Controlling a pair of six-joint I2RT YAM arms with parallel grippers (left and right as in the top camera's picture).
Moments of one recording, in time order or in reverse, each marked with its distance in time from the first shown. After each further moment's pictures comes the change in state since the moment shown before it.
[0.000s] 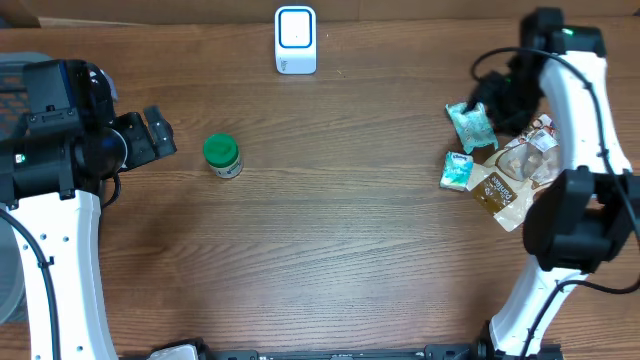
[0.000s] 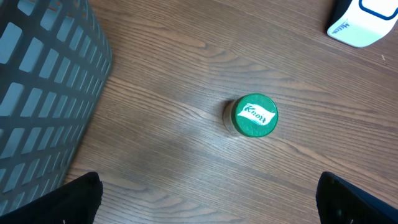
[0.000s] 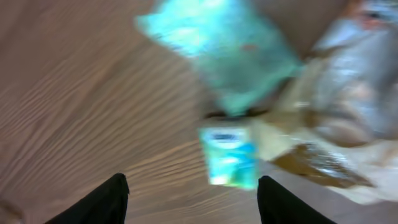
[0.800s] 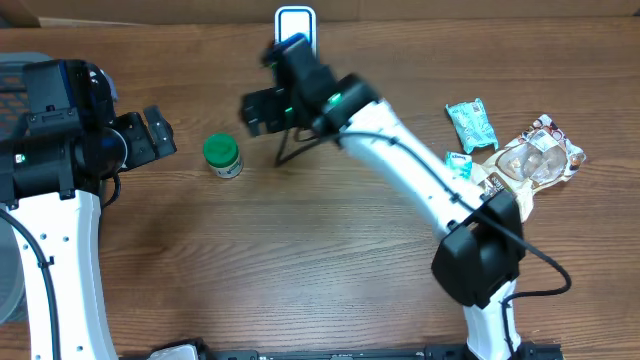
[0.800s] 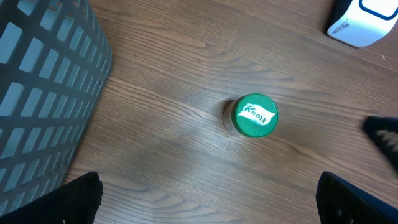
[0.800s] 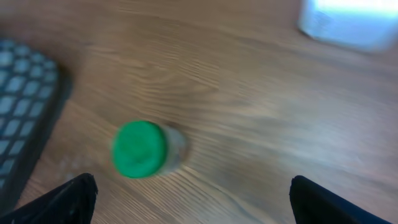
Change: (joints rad) left arm 0.000 0.000 0.000 0.000 0.000 0.000; right arm 0.791 0.001 0.003 0.647 0.084 -0.088
